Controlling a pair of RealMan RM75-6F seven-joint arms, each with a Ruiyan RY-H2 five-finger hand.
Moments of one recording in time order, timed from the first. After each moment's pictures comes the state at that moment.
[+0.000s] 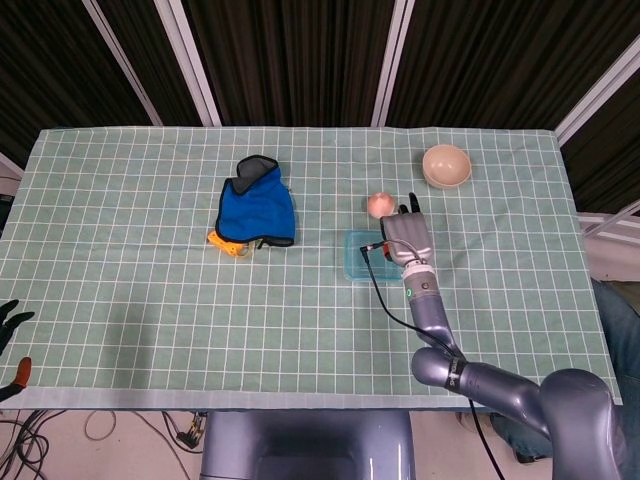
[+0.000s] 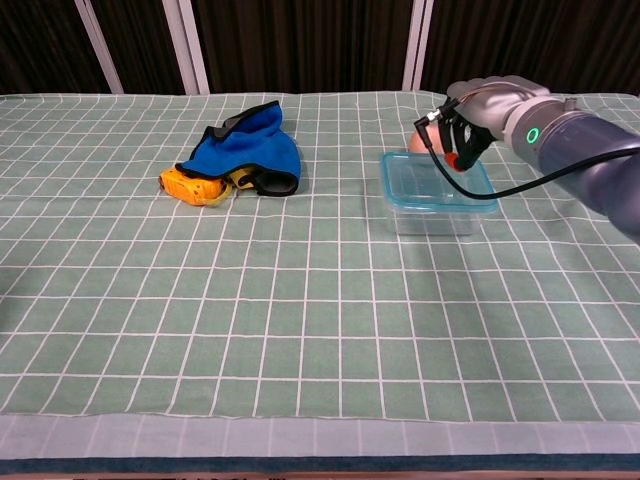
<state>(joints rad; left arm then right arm) -0.03 -0.89 0.05 -1.78 1.46 1.38 -0.08 0.93 -1.75 0.32 -1.11 -0.75 0.99 -0.66</state>
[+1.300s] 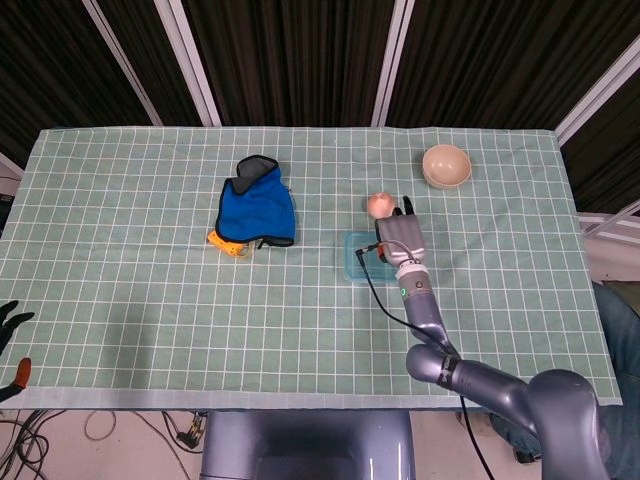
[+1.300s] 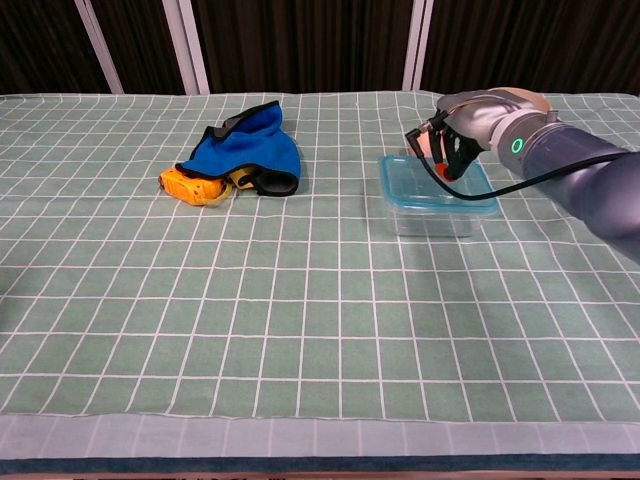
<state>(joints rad) -0.03 -0.88 0.05 -1.79 1.46 1.37 -0.09 0.94 -1.80 0.33 -1.03 -0.76 0.93 -0.63</state>
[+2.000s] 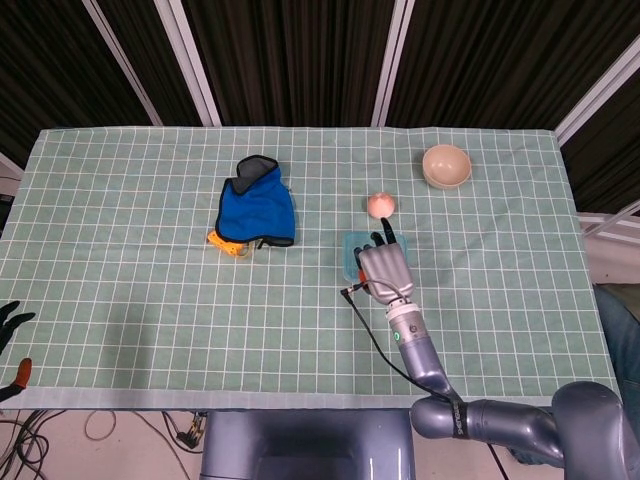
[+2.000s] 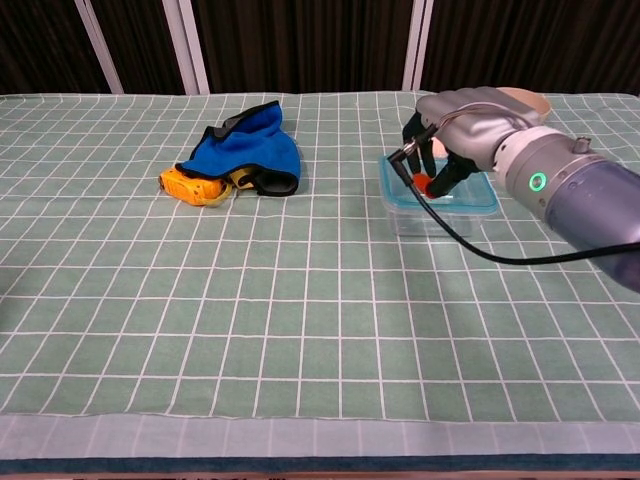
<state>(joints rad) -0.03 -0.87 0.06 -1.78 1.47 1.36 -0.14 0.83 -1.75 0.22 -1.42 -0.94 1.22 -0.70</state>
